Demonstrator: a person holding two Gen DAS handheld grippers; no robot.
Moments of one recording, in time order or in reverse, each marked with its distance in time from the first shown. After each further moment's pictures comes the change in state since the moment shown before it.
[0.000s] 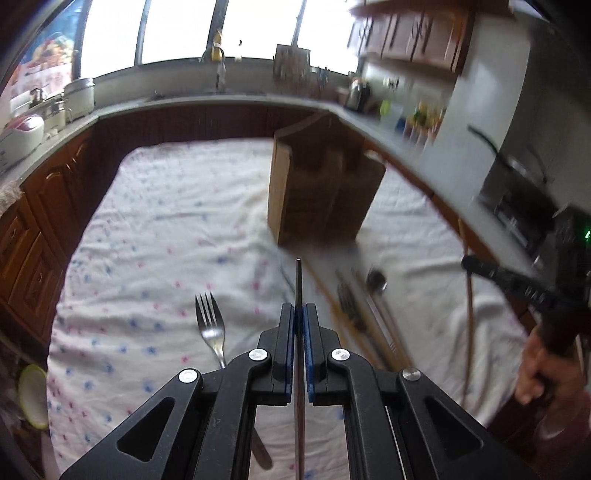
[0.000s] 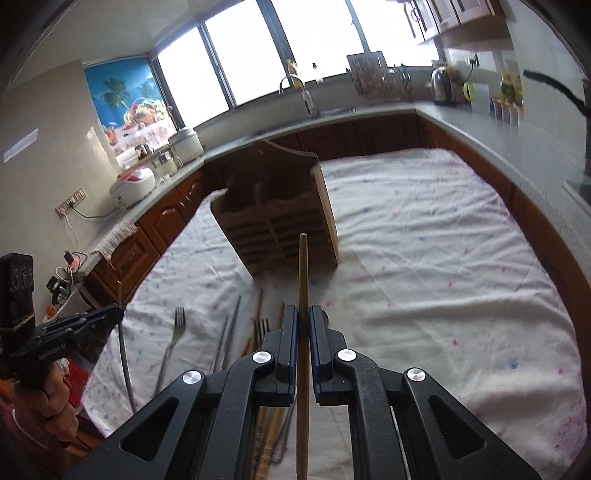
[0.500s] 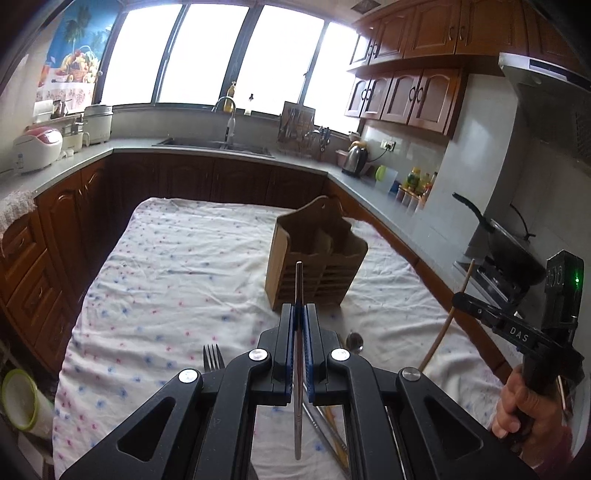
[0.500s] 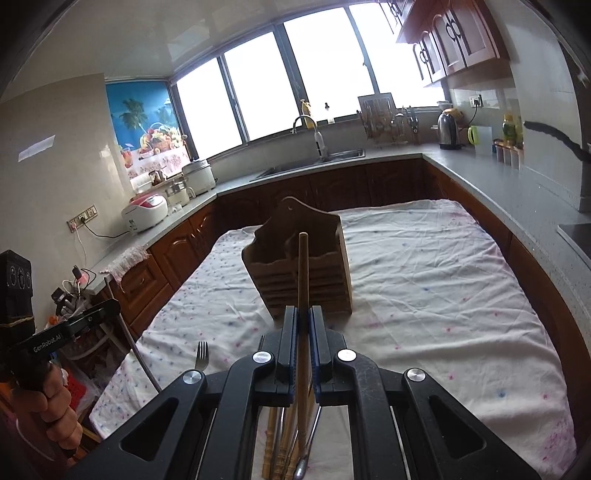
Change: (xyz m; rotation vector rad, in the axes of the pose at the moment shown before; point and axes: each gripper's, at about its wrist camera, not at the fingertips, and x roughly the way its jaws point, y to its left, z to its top) left arm -0.065 0.003 -0.016 -0.056 -0.225 -0.031; right arm -0.034 0.024 0.018 -0.043 -0.150 0.010
